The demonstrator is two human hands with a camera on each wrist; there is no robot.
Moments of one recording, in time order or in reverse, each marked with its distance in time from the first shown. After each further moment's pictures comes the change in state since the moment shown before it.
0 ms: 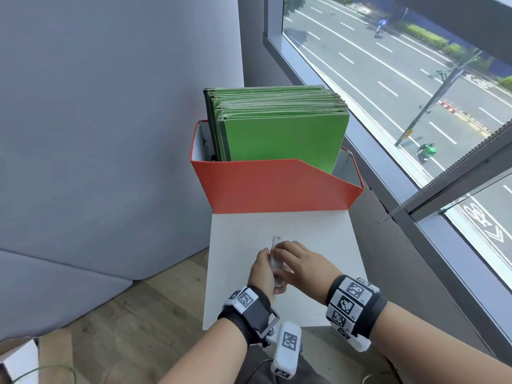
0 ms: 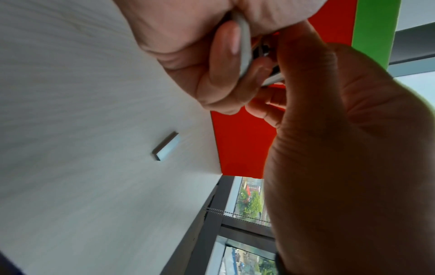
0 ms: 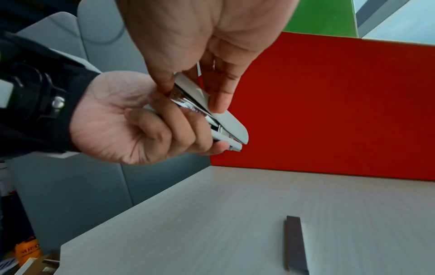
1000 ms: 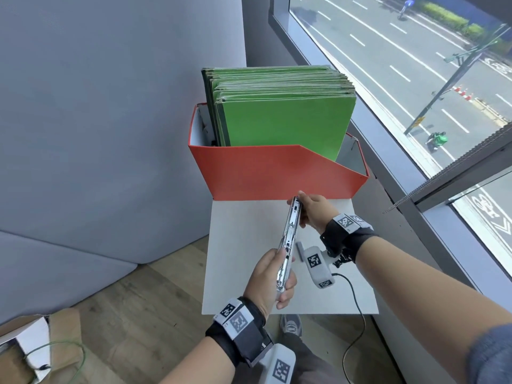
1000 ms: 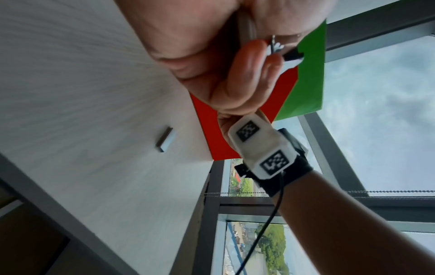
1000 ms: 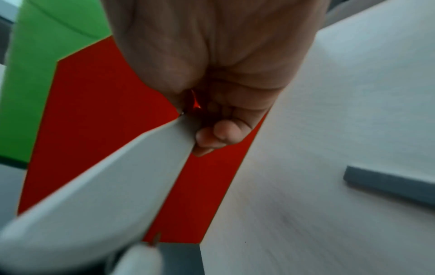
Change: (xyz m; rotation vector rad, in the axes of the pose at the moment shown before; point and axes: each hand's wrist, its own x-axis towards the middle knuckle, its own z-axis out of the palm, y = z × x) left_hand -0.042 -0.017 -0.017 0.134 -0.368 0.155; right_hand 0.064 0.087 0.003 0.934 0.083 0.863
